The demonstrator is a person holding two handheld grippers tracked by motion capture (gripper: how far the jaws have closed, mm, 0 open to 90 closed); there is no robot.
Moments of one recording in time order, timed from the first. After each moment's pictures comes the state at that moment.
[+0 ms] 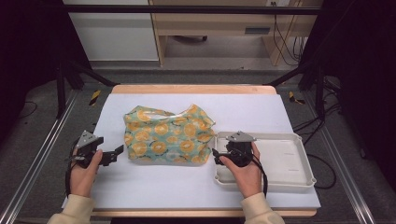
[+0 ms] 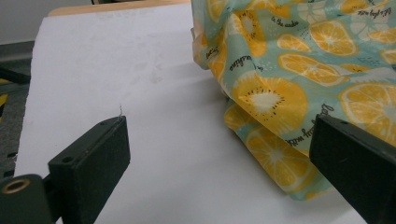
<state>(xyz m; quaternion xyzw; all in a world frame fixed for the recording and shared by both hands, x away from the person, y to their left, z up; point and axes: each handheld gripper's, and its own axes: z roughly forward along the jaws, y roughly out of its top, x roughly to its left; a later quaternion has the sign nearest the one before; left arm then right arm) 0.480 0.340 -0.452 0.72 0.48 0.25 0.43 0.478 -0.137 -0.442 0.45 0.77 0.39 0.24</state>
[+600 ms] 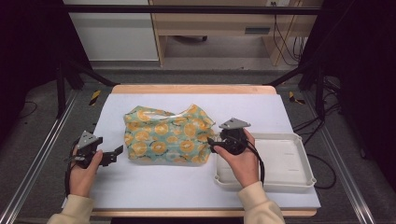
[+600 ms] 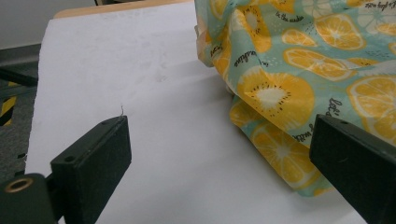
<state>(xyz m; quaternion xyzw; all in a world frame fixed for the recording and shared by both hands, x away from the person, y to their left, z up) 0.480 0.340 -0.453 0.73 0.48 0.26 0.42 0.497 -0.116 -0.397 0.42 0.78 0.39 0.24</state>
